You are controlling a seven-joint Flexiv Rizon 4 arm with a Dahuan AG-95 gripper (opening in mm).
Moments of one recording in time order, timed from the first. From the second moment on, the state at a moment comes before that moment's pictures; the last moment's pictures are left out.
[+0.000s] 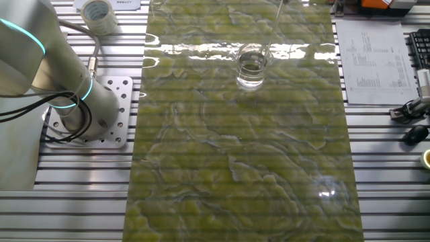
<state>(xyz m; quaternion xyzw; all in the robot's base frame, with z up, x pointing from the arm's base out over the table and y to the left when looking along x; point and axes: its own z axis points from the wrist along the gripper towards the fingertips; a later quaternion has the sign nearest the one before) 0.504 0.115 0.321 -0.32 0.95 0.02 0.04</state>
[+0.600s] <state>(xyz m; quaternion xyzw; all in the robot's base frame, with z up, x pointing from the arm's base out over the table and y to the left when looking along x) 0.515 0.103 0.308 -0.32 0.94 0.06 0.05</state>
